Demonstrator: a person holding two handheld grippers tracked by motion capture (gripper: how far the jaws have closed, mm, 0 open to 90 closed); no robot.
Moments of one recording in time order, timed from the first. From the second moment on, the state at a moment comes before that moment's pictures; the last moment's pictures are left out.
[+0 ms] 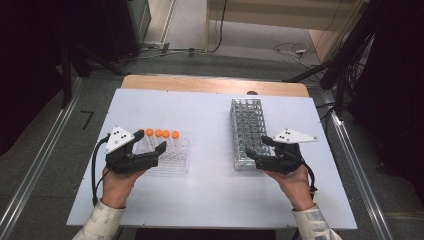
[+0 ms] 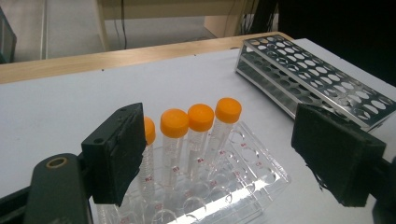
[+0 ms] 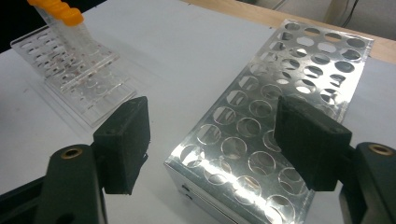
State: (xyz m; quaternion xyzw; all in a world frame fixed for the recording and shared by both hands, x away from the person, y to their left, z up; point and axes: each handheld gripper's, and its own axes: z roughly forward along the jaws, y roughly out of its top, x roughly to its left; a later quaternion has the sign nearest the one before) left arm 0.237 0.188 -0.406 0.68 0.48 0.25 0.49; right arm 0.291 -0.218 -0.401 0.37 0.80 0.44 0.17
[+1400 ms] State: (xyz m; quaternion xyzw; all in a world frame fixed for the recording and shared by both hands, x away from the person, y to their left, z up) left arm 0.203 0.245 -0.435 0.64 0.54 0.28 0.47; right arm 0.270 -0.305 -0.414 0.45 0.76 0.42 0.20
